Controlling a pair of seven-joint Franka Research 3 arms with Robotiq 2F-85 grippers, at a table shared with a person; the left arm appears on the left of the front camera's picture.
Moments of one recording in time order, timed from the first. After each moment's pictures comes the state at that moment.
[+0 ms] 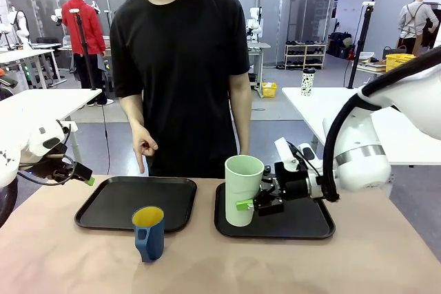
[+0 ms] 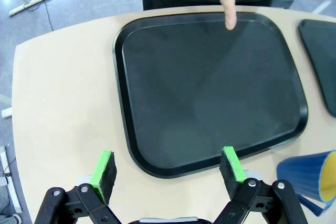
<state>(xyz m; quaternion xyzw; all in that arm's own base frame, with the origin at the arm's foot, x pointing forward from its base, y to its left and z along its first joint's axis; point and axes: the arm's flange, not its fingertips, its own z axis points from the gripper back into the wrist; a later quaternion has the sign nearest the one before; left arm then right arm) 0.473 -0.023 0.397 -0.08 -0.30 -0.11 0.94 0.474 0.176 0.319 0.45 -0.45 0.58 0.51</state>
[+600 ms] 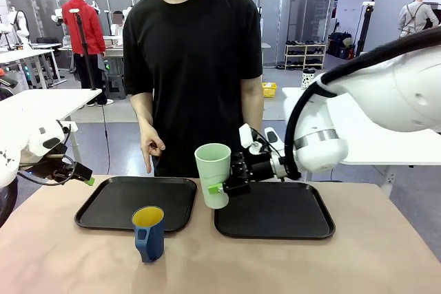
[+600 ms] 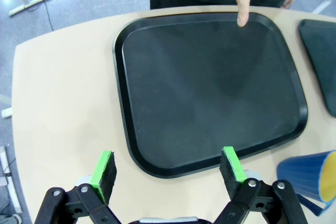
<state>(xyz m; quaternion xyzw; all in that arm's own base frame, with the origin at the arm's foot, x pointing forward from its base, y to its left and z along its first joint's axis) 0.473 -0.024 0.397 -0.08 -0.30 -0.11 0.94 0.539 0.253 0.335 0.40 -0.44 0.60 0.54</state>
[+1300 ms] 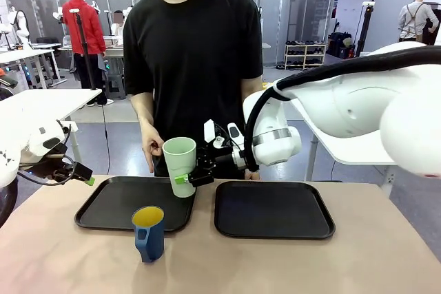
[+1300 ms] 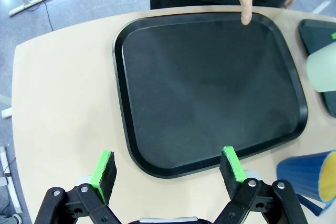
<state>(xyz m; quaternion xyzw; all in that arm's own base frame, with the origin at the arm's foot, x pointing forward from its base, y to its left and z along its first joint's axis) 0.472 -0.024 0.397 -0.08 -0.30 -0.11 0.94 0.599 0.344 0.319 0.42 -0.45 0.61 0.50</state>
